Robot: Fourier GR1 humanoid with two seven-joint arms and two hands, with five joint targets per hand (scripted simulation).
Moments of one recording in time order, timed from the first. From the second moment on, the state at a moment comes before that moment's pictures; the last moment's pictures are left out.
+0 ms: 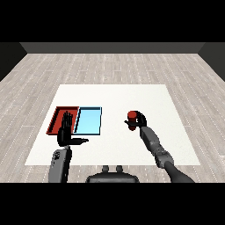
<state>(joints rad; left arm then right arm) 0.00 0.05 0.06 -1.62 0.10 -0.06 -0.42 -0.76 -0.10 -0.21 -0.26 -0.10 0.05 -0.64</state>
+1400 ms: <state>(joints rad) -0.04 0.00 -0.11 -1.64 0.03 0.00 -0.30 -0.50 -0.10 -0.07 -1.09 -0.11 0.00 -0.35</state>
